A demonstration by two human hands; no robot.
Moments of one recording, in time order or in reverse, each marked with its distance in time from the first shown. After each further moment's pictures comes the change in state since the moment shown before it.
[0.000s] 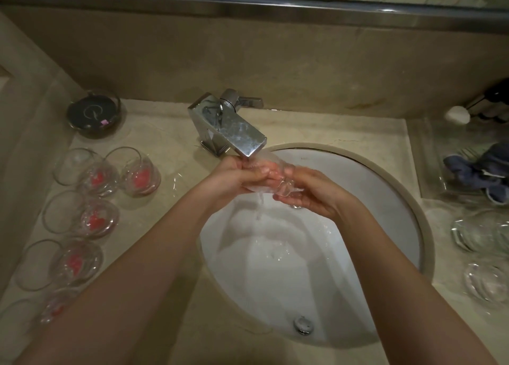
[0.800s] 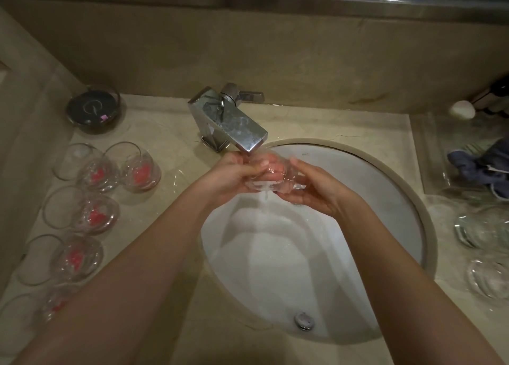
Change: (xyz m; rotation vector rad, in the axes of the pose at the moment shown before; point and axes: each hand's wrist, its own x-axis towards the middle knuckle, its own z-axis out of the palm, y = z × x) left_hand 0.000 -0.002 0.000 -0.037 -0.013 -0.027; right_hand 0.001 0.002 0.000 0.040 0.031 0.022
